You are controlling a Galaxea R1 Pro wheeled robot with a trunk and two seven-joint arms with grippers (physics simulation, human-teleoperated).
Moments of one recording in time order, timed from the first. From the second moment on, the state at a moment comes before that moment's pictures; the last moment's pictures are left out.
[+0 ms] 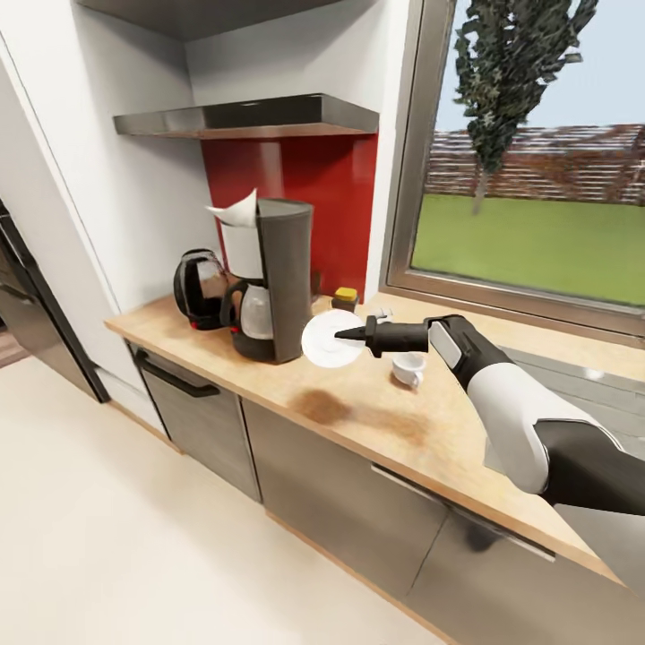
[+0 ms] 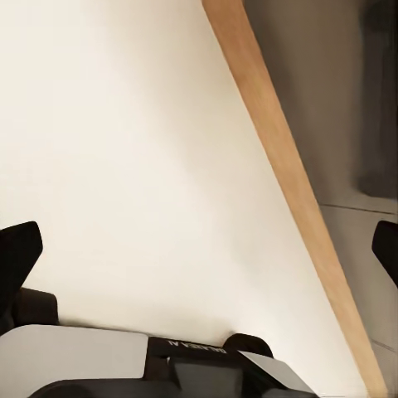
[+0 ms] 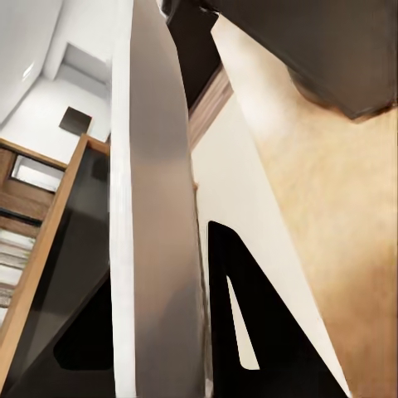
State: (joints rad) left arm -0.31 0.40 0.06 -0.03 0.58 0.11 -0.87; right arm -1.36 0.00 -0.04 -0.32 -0.24 0.95 1.01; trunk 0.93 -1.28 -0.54
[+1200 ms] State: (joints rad) left arm -0.31 0.40 0.06 -0.03 0.58 0.11 -0.87; right arm -1.35 0.00 -0.04 -0.32 -0.24 0.95 1.01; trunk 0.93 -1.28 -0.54
